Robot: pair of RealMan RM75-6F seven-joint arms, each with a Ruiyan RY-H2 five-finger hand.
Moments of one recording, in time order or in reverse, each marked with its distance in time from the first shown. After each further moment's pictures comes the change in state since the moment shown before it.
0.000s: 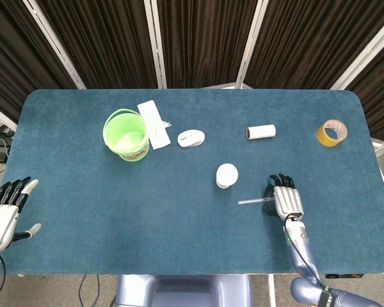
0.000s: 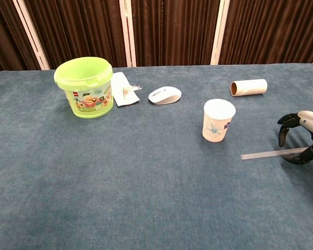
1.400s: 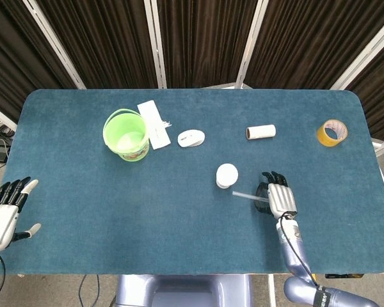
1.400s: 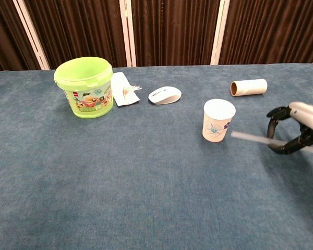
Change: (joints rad) left arm -0.001 -0.001 0.000 0.000 -0.004 -0.002 0.003; right arm 0.011 0.008 0.038 -0.116 0.028 0.040 0.056
